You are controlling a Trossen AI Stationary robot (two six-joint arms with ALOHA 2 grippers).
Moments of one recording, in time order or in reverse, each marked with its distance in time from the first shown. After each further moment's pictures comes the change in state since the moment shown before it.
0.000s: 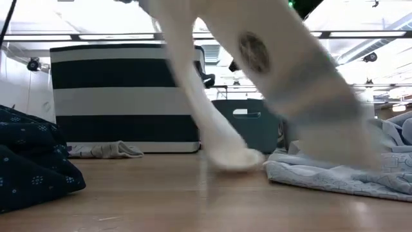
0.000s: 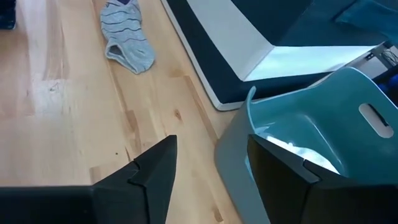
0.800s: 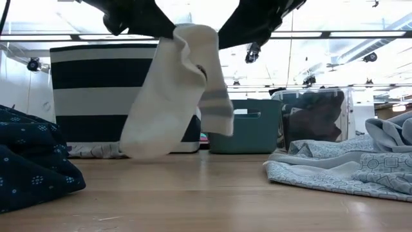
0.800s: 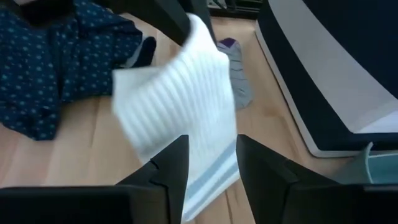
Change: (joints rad) left arm -0.010 -0.169 -0.205 0.082 -0.696 -0.312; right arm 0.045 0.001 0.000 0.195 -0.297 -0.084
